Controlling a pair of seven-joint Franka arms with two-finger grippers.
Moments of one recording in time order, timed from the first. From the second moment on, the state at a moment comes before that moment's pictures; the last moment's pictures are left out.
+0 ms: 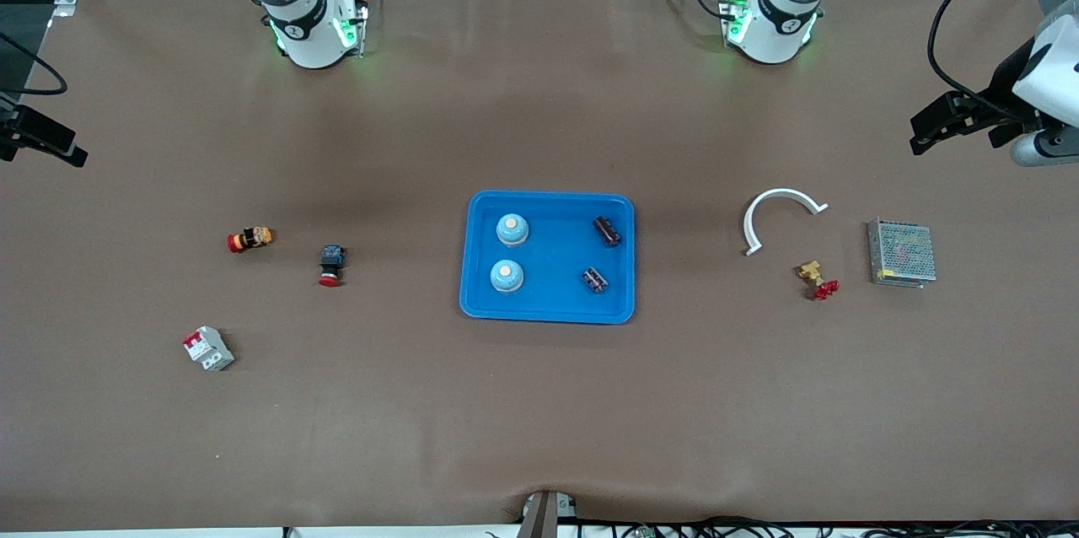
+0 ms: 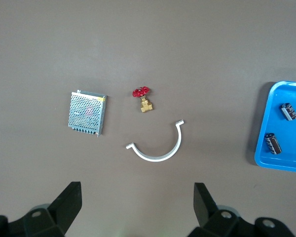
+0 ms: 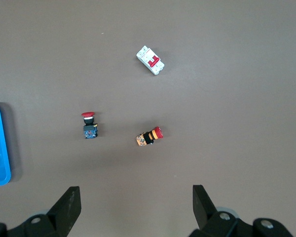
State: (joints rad) left arm 0.04 -0.02 -0.12 -1.57 0.04 1.54 -0.15; right arm -0.05 -0.04 -0.11 -1.63 0.02 1.59 -0.04
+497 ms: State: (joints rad) left arm 0.04 -0.01 -0.12 -1.57 0.04 1.54 -0.15; right arm -0.05 -0.04 -0.11 -1.62 0.02 1.59 -0.04
